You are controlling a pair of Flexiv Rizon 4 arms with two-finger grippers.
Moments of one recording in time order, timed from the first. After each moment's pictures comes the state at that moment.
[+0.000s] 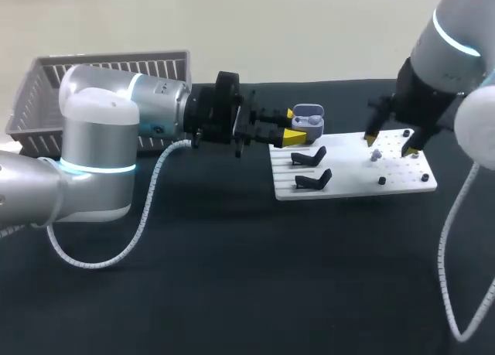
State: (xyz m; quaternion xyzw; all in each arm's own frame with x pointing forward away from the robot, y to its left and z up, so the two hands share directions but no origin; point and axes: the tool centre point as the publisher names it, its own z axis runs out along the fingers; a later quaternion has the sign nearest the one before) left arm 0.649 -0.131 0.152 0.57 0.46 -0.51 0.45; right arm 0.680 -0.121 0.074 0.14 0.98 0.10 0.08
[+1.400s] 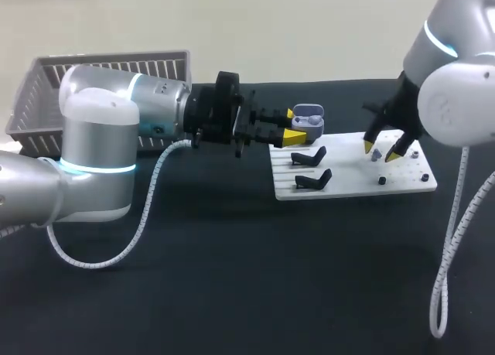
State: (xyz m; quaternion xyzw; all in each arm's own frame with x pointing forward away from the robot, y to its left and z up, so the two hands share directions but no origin) left arm 0.649 -0.131 0.152 0.57 0.46 -0.51 0.45; right arm 0.712 -0.119 0.030 0.20 0.97 0.12 0.02
